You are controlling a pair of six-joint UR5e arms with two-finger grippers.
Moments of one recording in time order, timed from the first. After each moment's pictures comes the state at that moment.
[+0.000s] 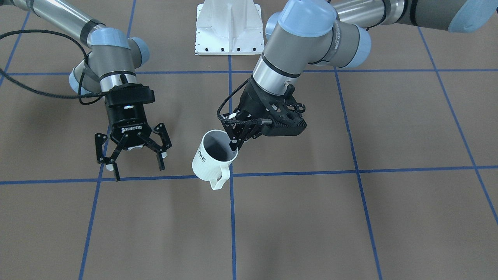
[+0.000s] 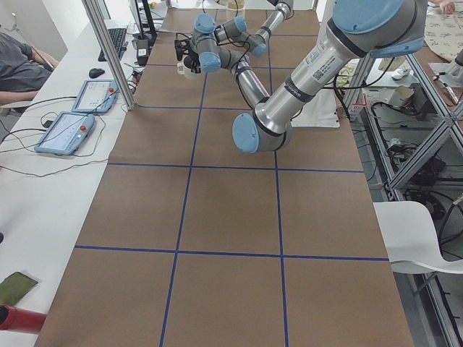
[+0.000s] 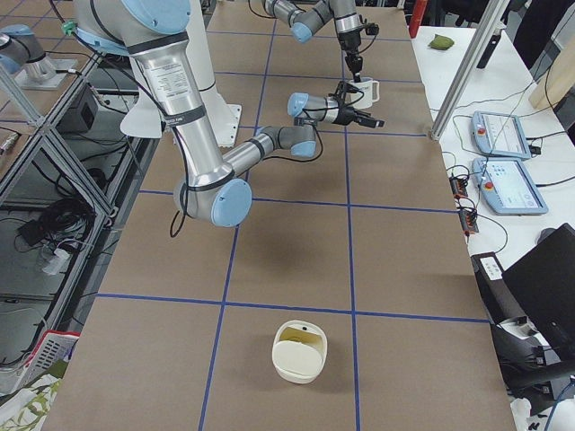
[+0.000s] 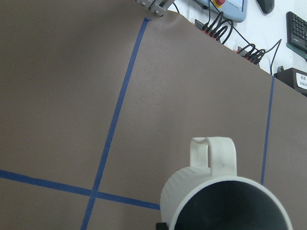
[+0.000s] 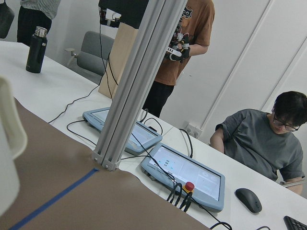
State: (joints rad) left arm -0.78 -2.46 -1.51 -1.94 -1.97 -1.51; right arm 0.66 -1.13 1.56 -0.55 1.07 0.39
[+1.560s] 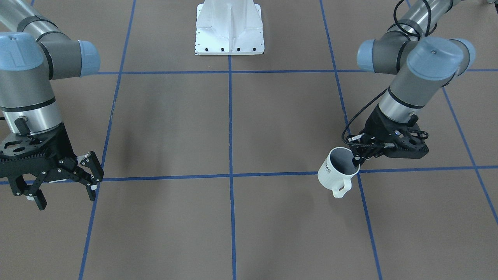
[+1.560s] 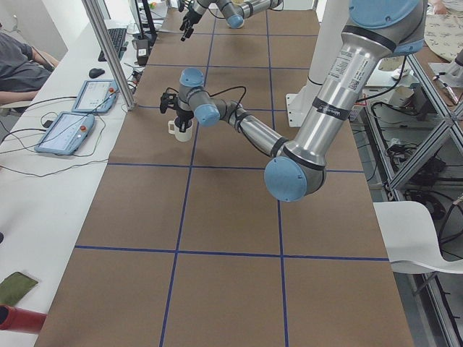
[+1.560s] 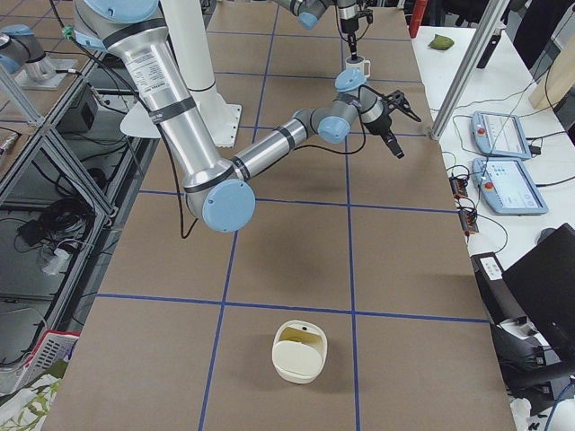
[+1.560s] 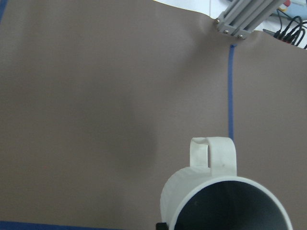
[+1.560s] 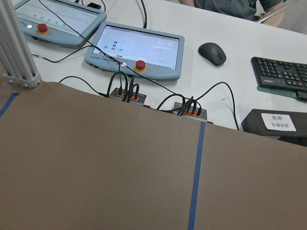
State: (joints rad) left arm -0.96 -2.00 -1.64 -1.94 -2.04 -0.93; right arm 0.99 -1.09 1.65 -1.20 1.75 0.71
